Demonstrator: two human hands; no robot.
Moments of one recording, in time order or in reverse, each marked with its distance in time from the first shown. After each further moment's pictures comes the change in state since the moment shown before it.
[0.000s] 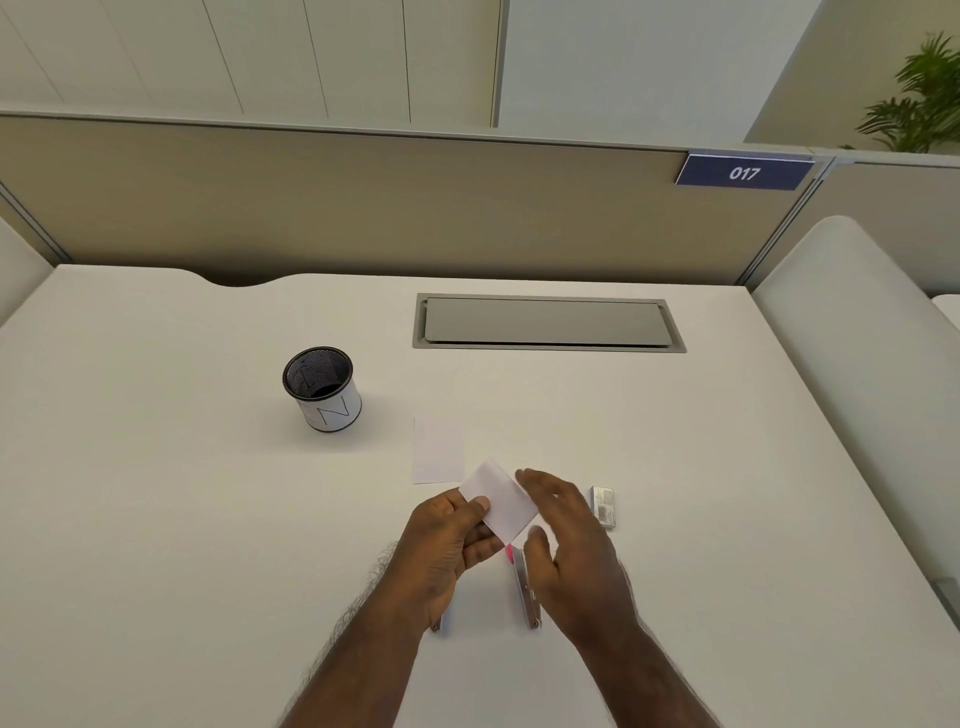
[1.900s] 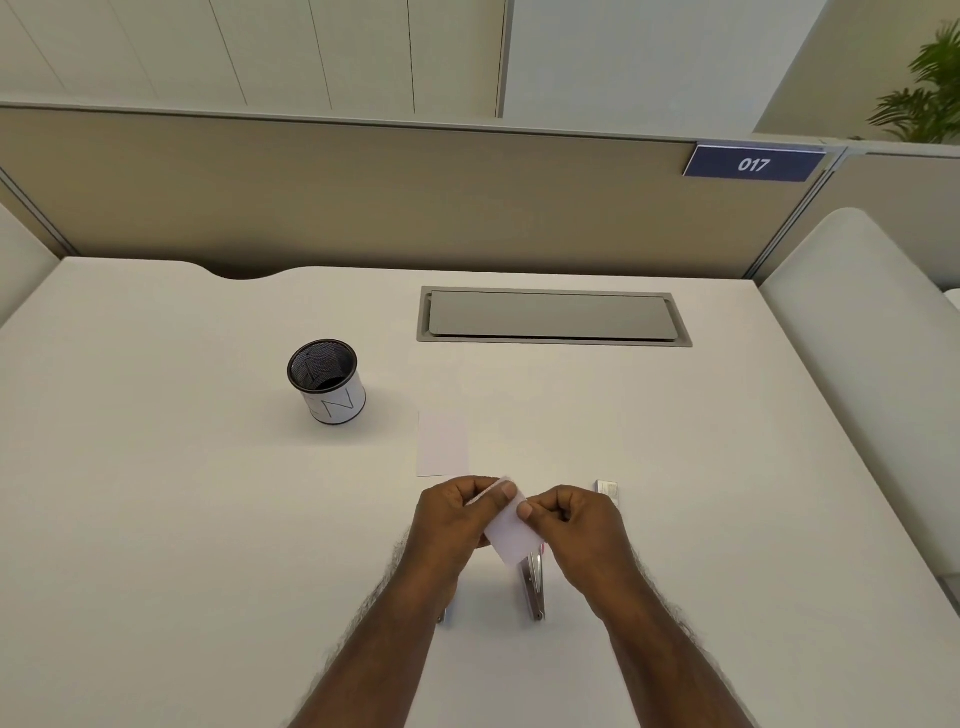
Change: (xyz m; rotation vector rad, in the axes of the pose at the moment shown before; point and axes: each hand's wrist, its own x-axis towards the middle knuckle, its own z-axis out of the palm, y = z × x) left_hand 0.006 -0.004 0.003 0.326 0.046 0.183; right_hand 0.024 0.005 -0.005 0.376 -0.086 0.403
